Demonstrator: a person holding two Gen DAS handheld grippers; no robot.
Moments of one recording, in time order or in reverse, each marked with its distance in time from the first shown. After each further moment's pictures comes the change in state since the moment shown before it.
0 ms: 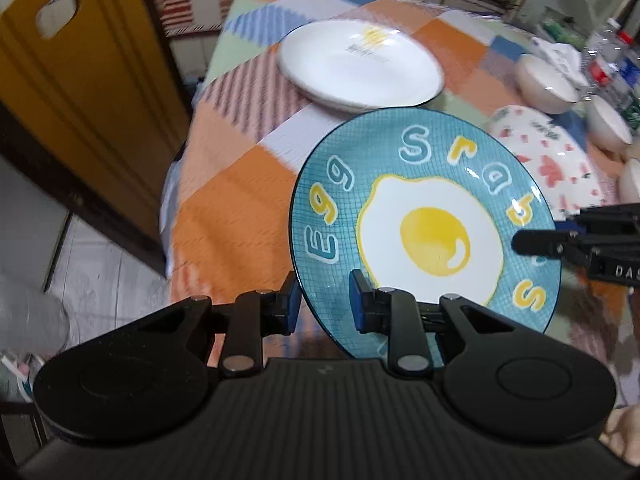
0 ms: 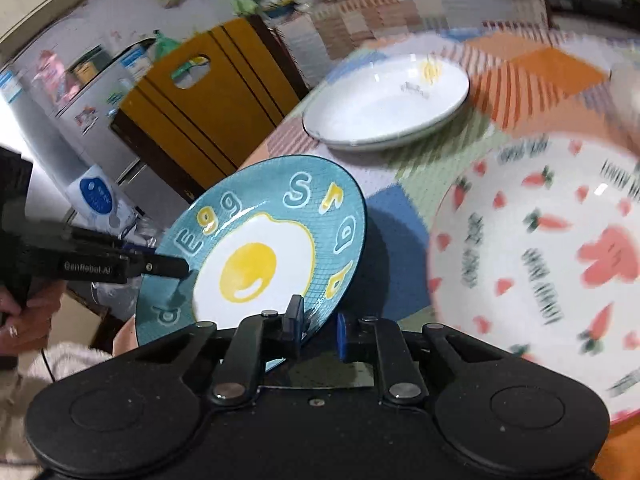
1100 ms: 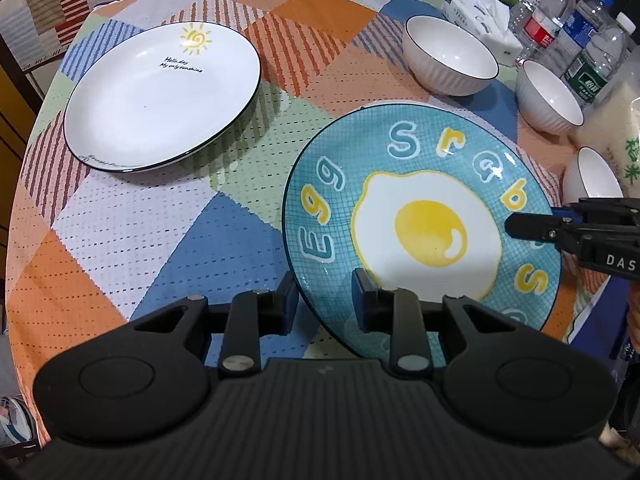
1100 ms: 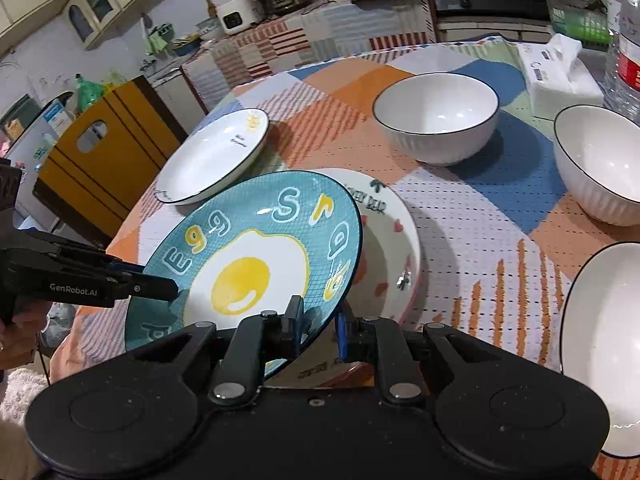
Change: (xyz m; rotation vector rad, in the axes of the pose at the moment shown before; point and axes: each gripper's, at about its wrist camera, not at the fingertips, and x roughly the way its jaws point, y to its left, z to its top) left arm 0.081 -0.145 0.065 0.116 0.111 -0.127; right arm -0.085 -0.129 -0.004 0.150 -0.041 -0.205
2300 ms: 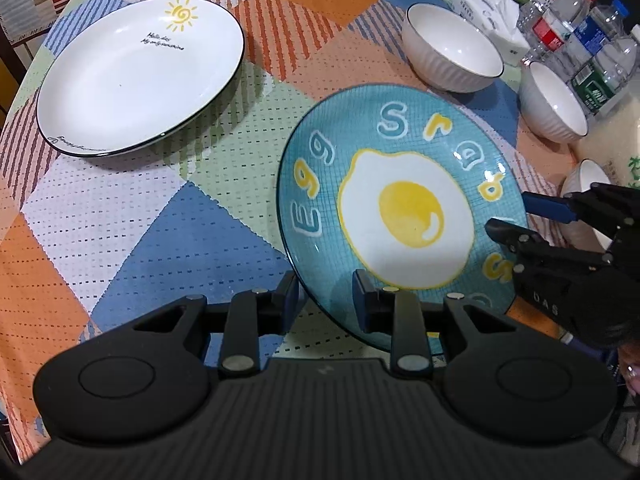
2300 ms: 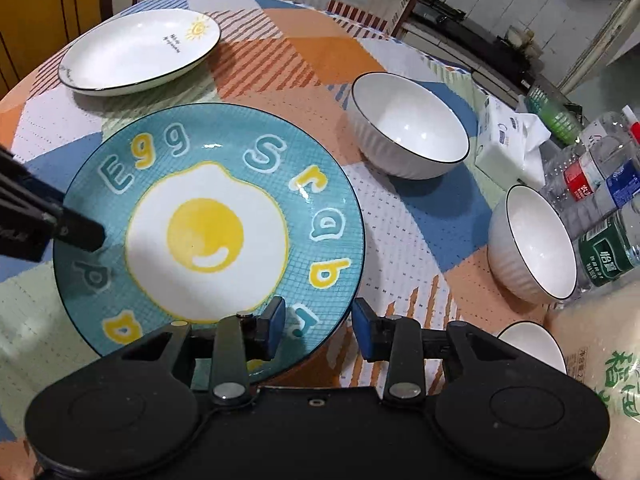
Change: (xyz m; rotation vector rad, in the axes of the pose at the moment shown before) left arm 0.013 -0.003 0.009 -0.070 0.044 -0.052; right arm 0.034 0.062 0.012 -0.321 0.181 -0.515
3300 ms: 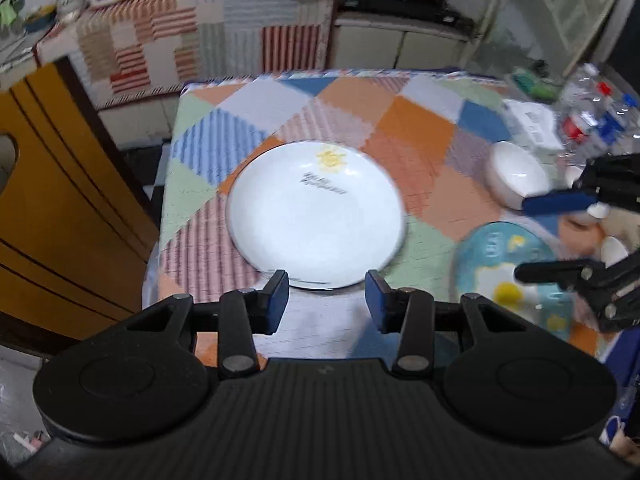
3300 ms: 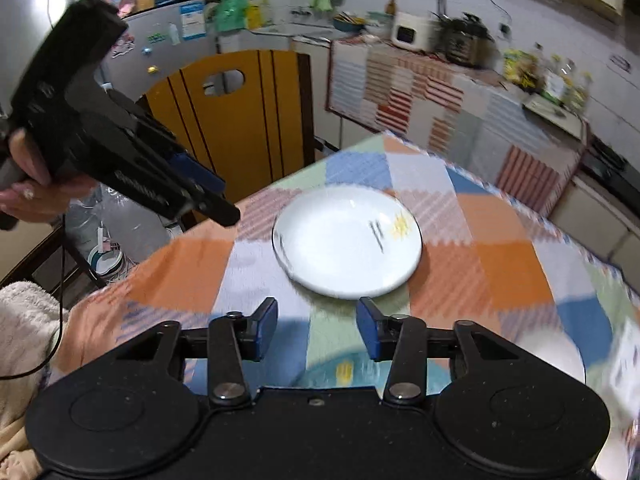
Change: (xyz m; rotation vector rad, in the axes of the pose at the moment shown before) left arm -0.124 0.130 0.052 0.053 -0.210 0.131; right arm -0.085 0.041 0.120 -0.298 -0.334 0.517
